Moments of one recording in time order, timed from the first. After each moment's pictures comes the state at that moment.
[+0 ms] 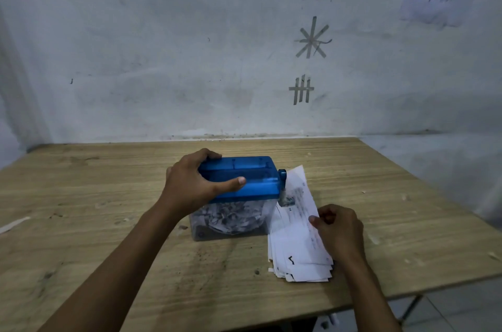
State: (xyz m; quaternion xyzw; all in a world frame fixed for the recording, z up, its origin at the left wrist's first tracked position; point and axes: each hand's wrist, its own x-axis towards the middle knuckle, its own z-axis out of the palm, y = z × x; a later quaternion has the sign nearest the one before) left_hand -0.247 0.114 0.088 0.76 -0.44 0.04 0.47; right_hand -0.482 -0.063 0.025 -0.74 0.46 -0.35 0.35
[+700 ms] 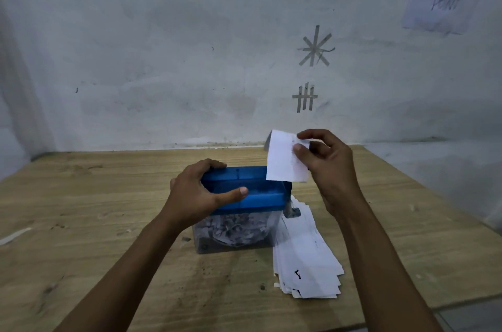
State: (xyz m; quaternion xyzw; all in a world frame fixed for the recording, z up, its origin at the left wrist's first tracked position) left_hand -0.244 0.113 0.086 0.76 -0.44 0.02 0.48; right_hand -0.427 -0.057 0.141 -0.68 0.18 -0.48 0.52
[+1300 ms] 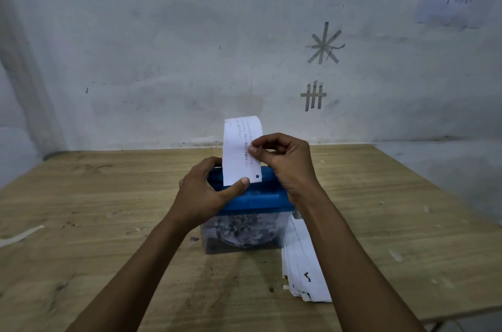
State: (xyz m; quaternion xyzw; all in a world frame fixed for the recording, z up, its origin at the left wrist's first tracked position) left_hand -0.247 0.111 0.090 0.76 -0.42 -0.01 0.50; right_hand -0.358 -0.030 0.136 -0.68 0.11 -0.44 0.58
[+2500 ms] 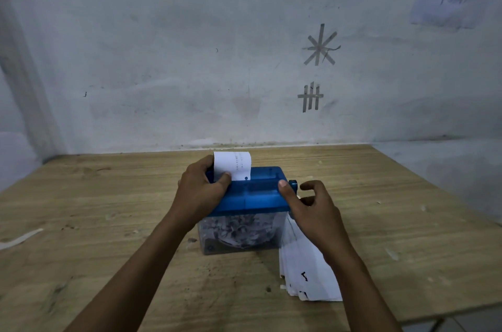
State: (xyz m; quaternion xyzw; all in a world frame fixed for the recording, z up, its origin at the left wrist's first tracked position) left_hand -0.255 0.108 0.103 0.75 -0.37 -0.01 0.54; right_hand -0.434 -0.025 0.078 -0.75 0.36 -0.31 0.46
